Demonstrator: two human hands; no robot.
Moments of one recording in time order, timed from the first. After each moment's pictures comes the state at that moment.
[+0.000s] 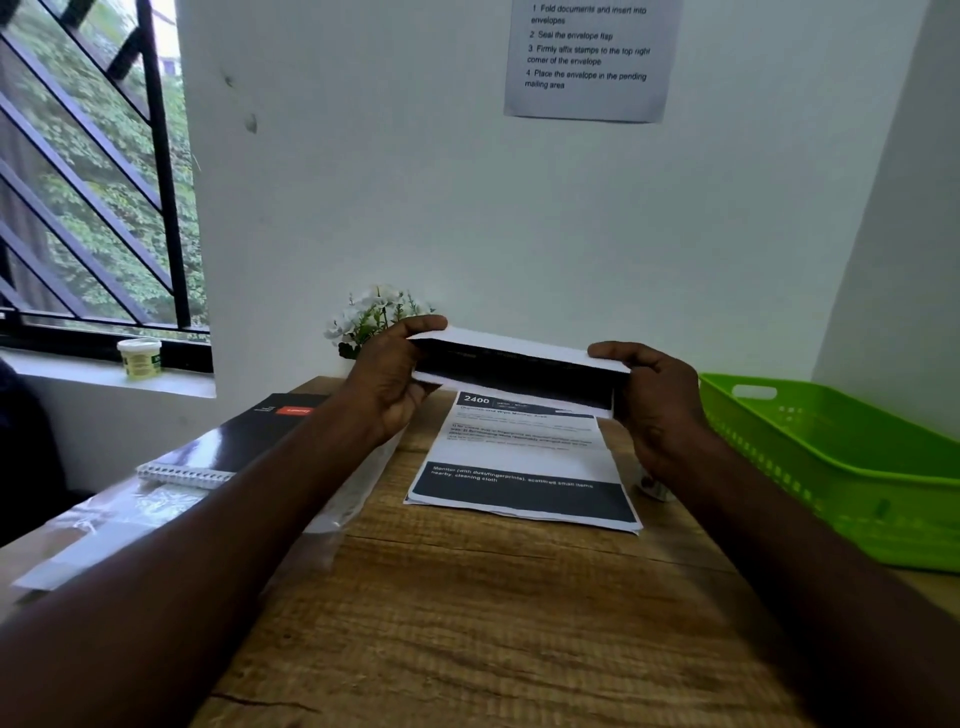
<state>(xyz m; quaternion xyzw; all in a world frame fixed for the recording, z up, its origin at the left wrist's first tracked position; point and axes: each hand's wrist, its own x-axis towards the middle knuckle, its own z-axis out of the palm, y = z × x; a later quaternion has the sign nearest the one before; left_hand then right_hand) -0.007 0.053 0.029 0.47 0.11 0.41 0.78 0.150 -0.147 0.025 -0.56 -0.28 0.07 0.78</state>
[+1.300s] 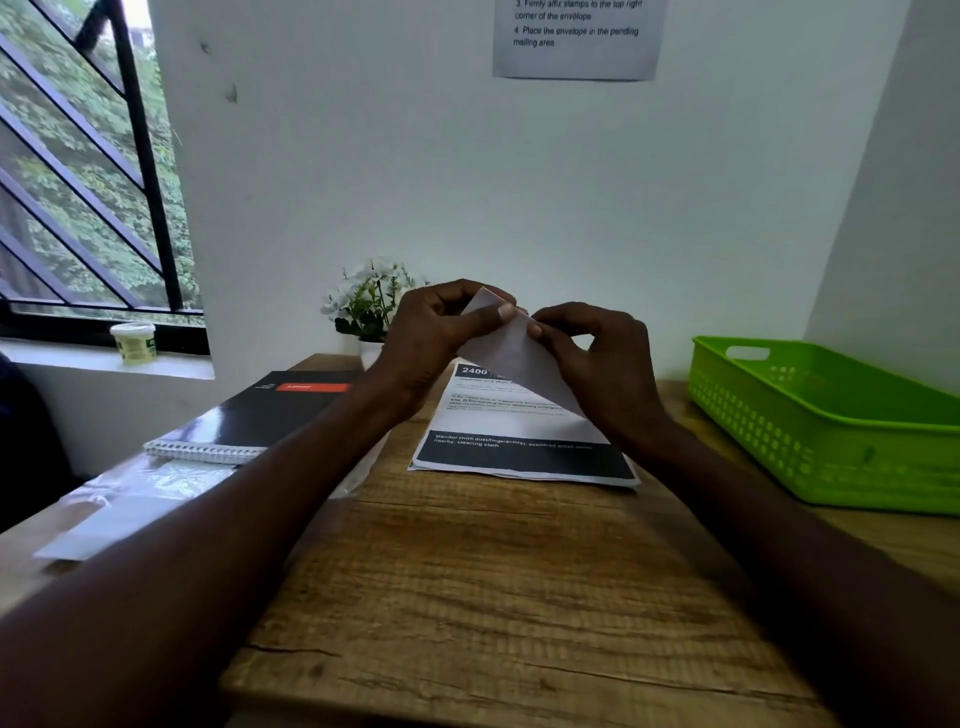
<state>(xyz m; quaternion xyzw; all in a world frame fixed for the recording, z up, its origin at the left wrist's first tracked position) -0.009 0.009 0.028 0.70 -0.01 0.44 0.56 0.116 -0.136 0.017 -0.63 -0.50 -0.23 0.54</state>
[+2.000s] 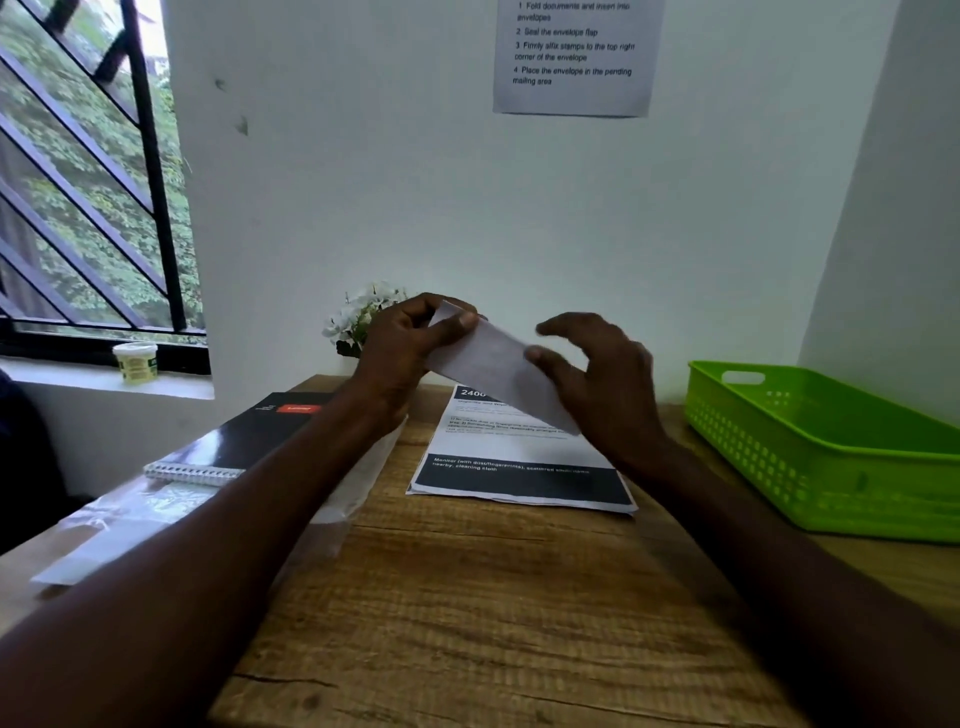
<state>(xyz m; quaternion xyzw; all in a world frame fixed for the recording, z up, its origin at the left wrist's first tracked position) -0.011 0.038 0.032 0.65 0.01 0.47 0.60 0.128 -0.134 0.017 -0.66 -0.50 -0.33 0.45</state>
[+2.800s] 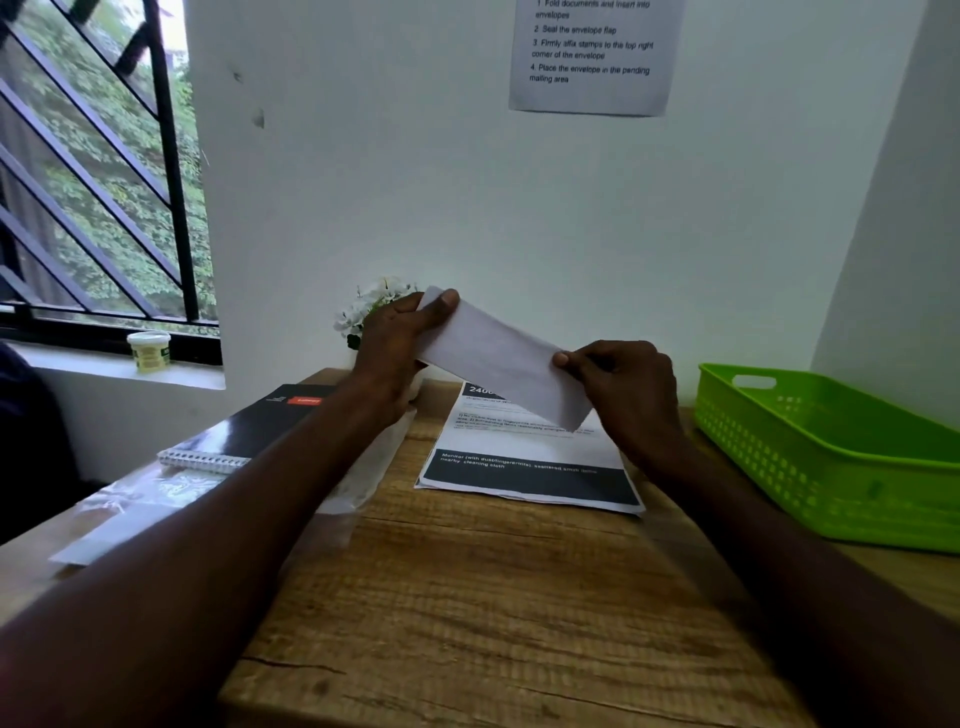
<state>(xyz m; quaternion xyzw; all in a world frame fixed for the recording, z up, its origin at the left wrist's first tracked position) -0.015 0.045 0.035 0.57 0.10 0.49 0.65 0.141 -0.139 0.014 -0.72 -0.41 -0.20 0.53</state>
